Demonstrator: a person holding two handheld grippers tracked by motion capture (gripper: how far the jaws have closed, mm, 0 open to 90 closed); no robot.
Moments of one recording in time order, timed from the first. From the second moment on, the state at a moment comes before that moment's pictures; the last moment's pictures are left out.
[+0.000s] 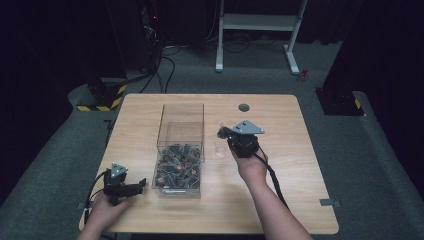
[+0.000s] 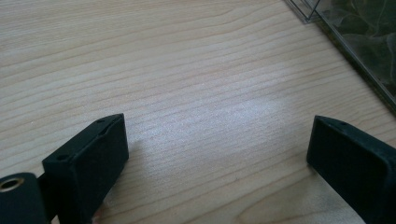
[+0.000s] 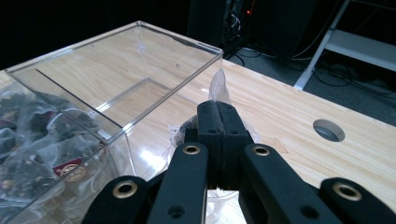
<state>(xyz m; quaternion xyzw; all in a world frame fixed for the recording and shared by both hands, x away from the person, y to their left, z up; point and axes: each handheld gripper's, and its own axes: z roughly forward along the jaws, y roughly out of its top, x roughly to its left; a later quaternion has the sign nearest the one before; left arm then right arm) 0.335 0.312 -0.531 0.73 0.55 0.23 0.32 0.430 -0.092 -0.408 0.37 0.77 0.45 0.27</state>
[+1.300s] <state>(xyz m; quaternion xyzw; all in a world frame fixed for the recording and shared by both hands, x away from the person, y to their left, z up) 0.334 0.312 -0.531 0.74 0.55 0.23 0.31 0.454 -0.076 -0.443 0.38 0.79 0.40 0.25</state>
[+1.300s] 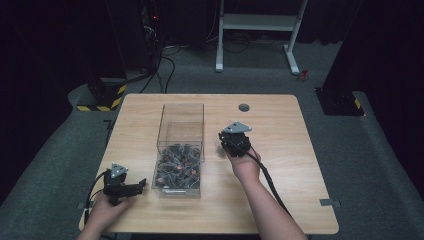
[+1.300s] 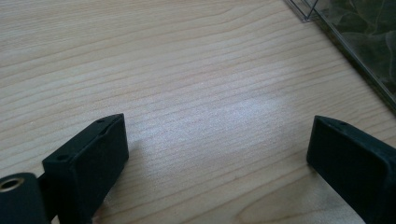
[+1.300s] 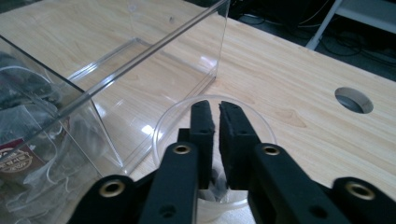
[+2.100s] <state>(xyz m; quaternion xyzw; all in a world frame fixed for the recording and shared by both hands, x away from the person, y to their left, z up) 0.334 0.312 -0.531 0.74 0.55 0.23 0.31 0.439 -0.077 -0.427 0.37 0.79 0.43 0.24</state>
